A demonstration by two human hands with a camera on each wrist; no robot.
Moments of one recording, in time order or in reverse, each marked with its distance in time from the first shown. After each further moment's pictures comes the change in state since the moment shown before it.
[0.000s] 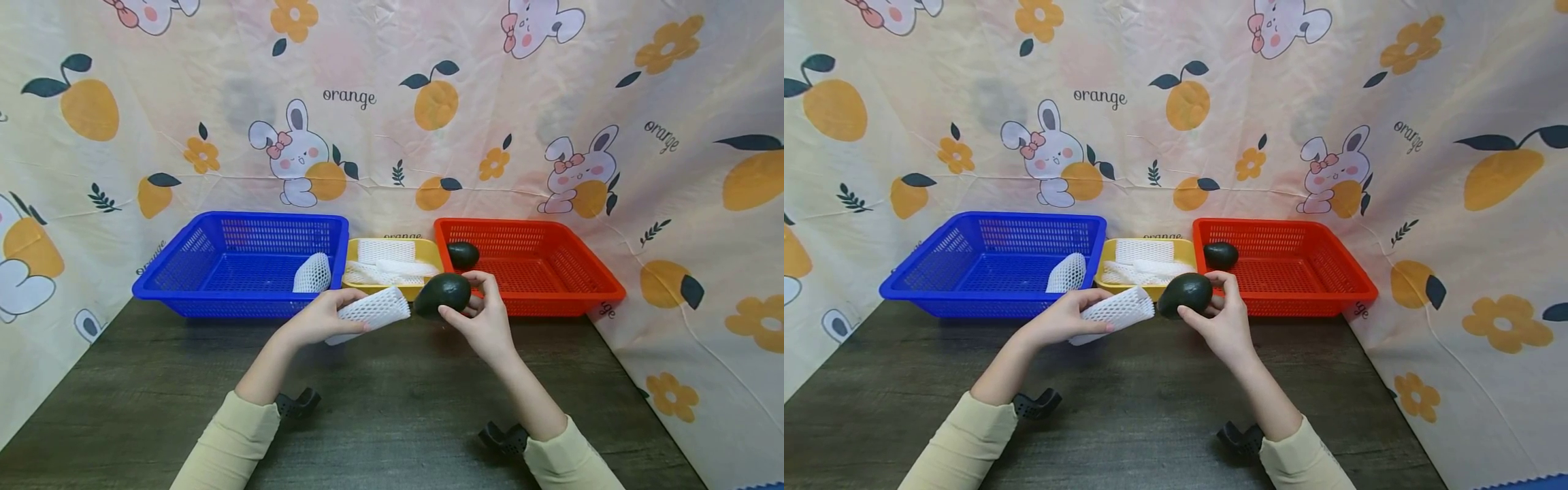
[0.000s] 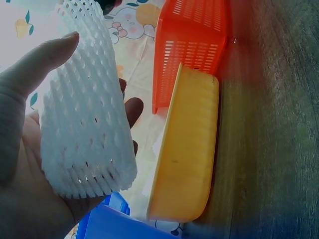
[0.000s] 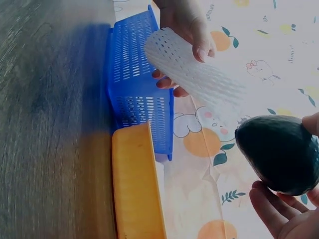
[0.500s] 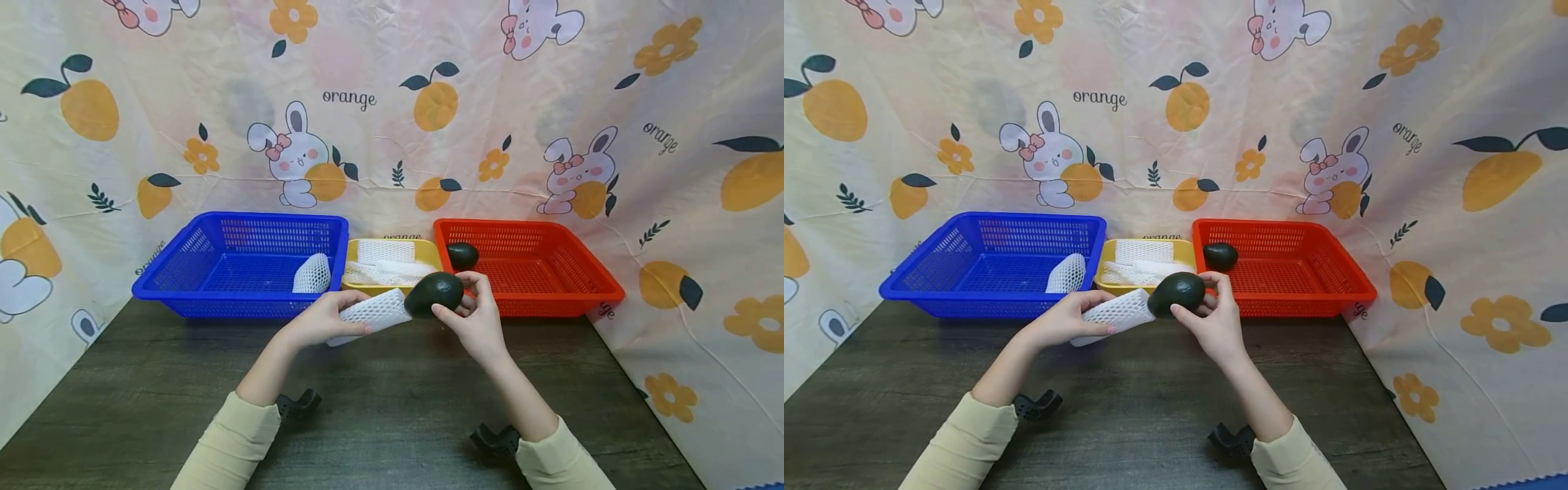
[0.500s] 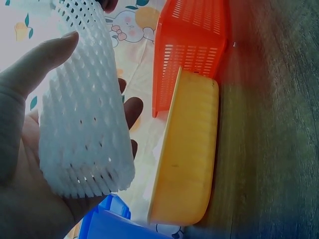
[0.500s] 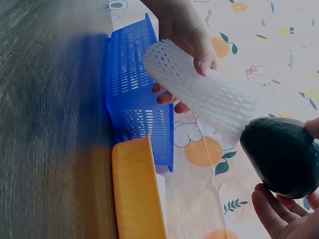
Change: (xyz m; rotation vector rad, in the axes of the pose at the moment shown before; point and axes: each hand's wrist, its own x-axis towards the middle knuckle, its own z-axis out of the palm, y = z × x) left_hand 0.001 0.002 0.002 0.003 -0.010 -0.008; right_hand 0.006 0.020 0.011 0.092 0.035 -0.023
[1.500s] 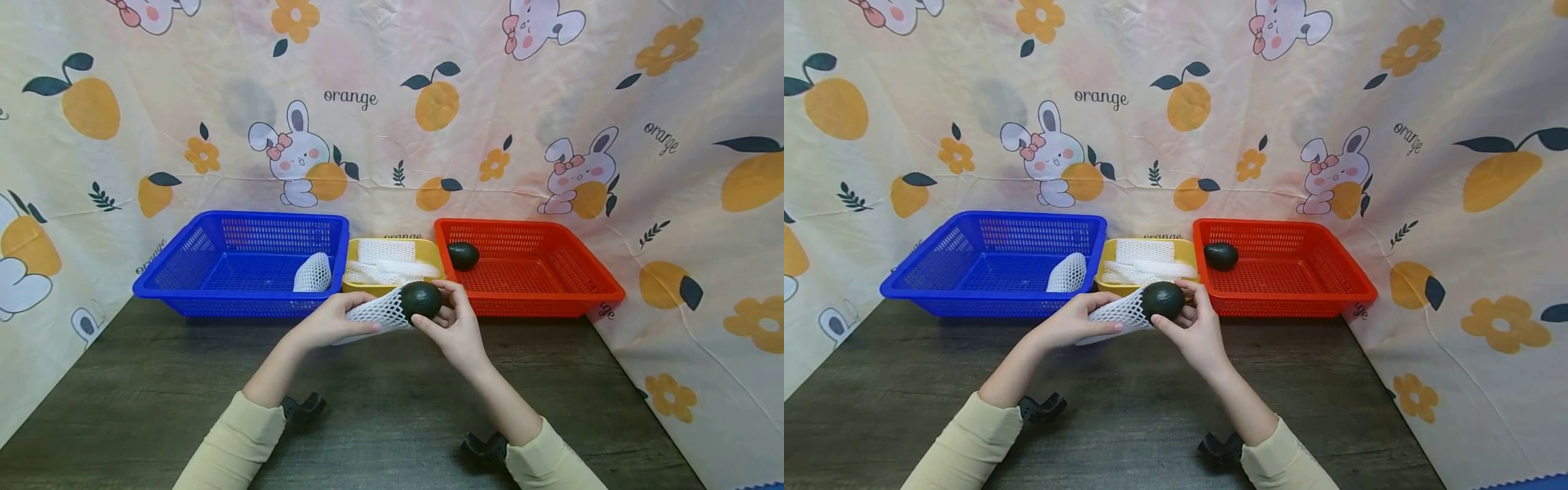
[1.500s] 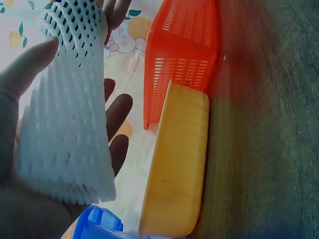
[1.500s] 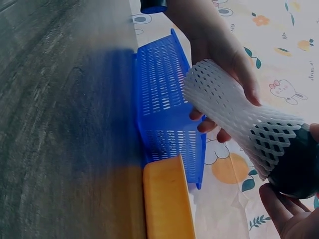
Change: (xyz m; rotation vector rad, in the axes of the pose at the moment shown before) left_hand 0.004 0.000 0.010 -0.062 0.007 0.042; right_hand -0.016 -0.020 0.026 0.067 -0.131 0.027
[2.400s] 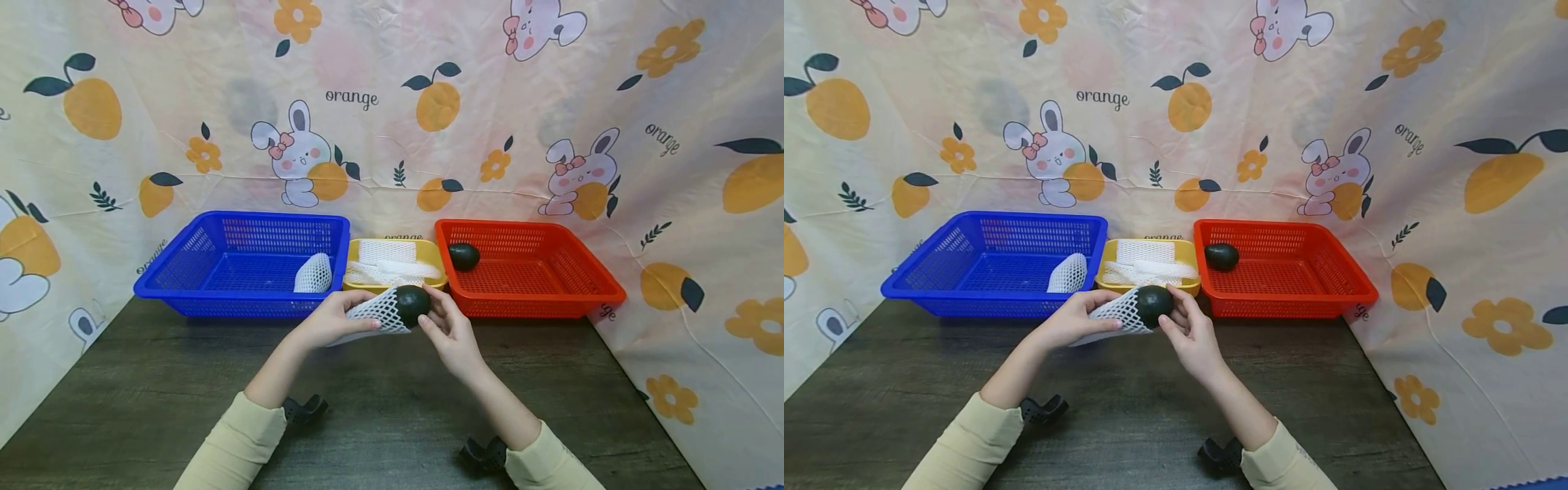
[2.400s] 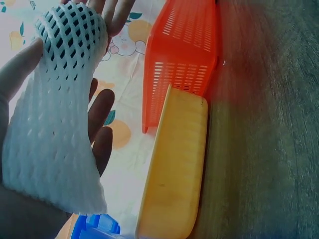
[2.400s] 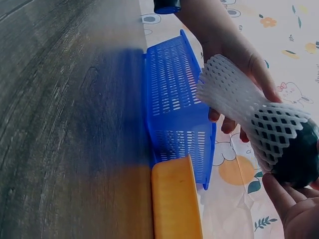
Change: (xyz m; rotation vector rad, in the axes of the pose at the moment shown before) left_hand -0.001 0.002 0.002 -0.089 0.051 0.031; right_hand 0.002 0.038 -0.003 -0.017 -0.123 -0.130
